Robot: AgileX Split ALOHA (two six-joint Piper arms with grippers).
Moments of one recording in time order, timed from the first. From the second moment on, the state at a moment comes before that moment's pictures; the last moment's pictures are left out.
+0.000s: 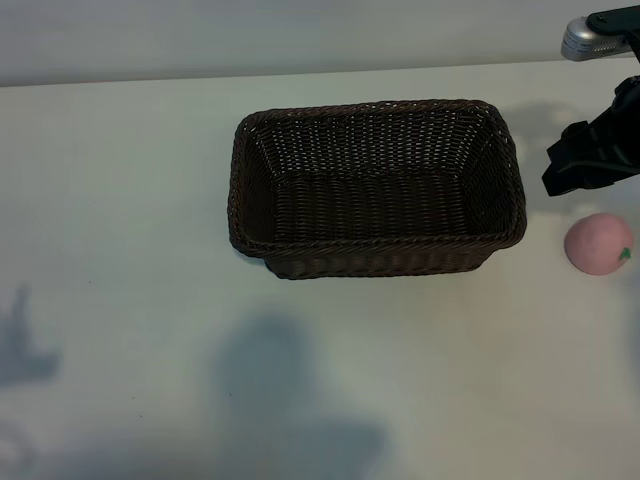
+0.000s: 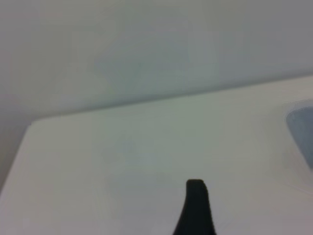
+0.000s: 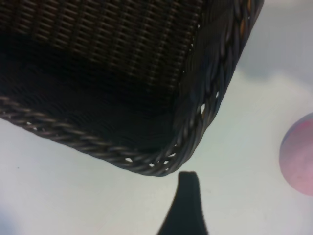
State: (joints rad) left arm 0.11 0.21 -0.54 -0.11 0.63 0.24; right arm -0.03 1.55 -1.12 0.33 0.90 -0.36
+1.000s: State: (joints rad) left arm 0.11 0.05 -0.56 0.02 1.06 -0.05; right arm -0.03 1.55 -1.12 0.33 0.90 -0.36
